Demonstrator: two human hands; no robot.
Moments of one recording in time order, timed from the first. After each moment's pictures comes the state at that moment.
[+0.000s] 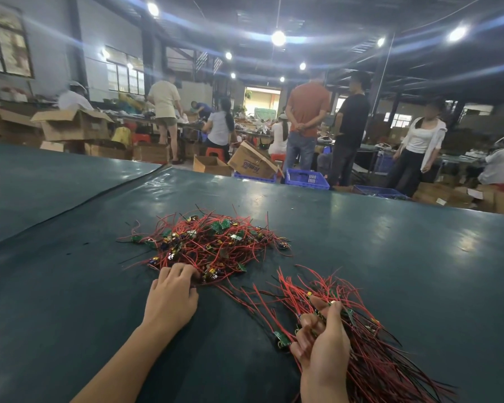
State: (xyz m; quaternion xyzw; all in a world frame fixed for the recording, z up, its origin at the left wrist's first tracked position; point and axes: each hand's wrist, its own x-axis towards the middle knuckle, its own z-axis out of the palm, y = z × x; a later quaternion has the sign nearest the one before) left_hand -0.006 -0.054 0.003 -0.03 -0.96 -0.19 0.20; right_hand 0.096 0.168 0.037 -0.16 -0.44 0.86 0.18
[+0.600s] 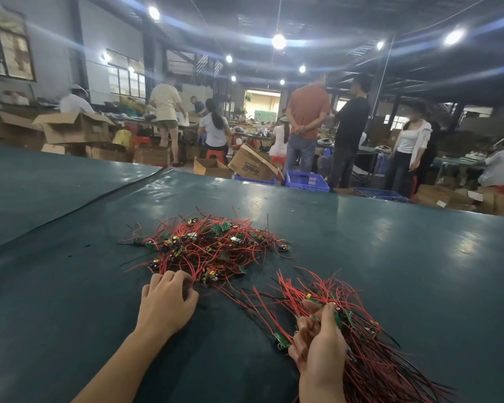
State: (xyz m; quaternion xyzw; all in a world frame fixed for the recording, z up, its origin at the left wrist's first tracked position) left_hand -0.003 -0.062 -0.002 0.01 -0.95 -0.22 0.21; right_hand 0.096 0.166 0.037 -0.16 -0.45 0.86 0.17
